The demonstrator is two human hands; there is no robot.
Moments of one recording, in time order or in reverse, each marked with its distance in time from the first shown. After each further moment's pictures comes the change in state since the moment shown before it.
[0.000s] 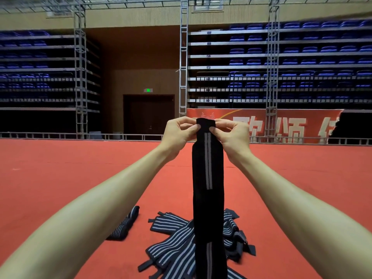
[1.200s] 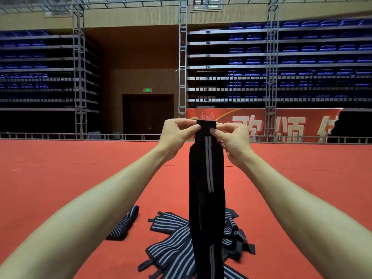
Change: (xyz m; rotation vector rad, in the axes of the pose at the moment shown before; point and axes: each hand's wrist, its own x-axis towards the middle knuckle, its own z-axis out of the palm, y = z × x) left_hand -0.001 0.001 -0.002 0.082 0.065 0.020; right_hand -0.005 -0.002 -0.004 0.189 -0.046 0.232
